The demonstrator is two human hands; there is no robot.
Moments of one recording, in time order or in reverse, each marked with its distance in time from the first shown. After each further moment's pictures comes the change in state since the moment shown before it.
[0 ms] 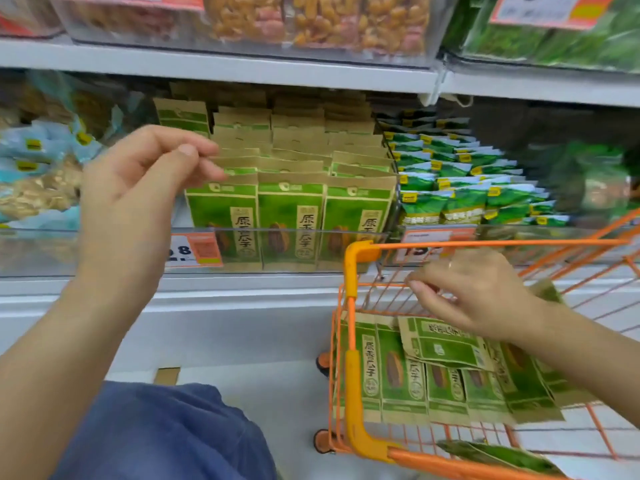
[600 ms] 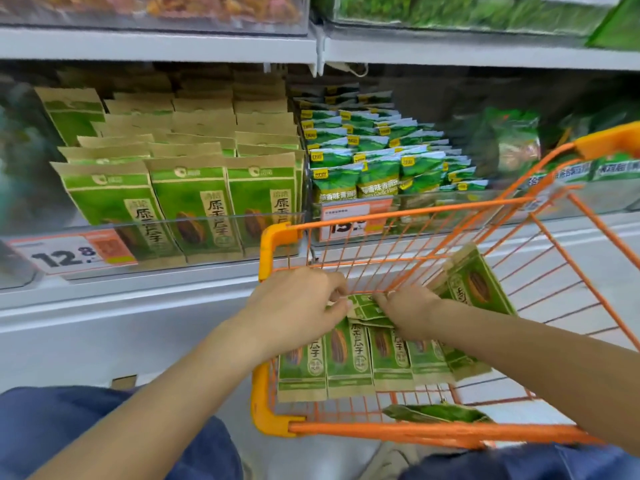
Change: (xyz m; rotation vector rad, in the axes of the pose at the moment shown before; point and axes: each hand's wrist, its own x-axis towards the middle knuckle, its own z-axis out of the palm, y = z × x) left_hand -0.082 -0.043 0.172 0.913 -0.938 0.220; right_hand -0.104 0.042 0.096 -0.280 -1.178 0.337
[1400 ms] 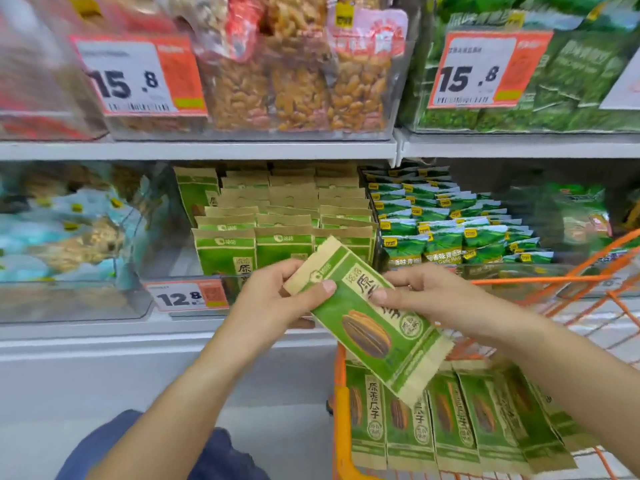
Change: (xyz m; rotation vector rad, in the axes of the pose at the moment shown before) left_hand -0.053 -0.053 -0.083 -1.087 0.351 -0.374; right_hand -0.089 -0.011 -0.187 1.679 0.267 -0.446
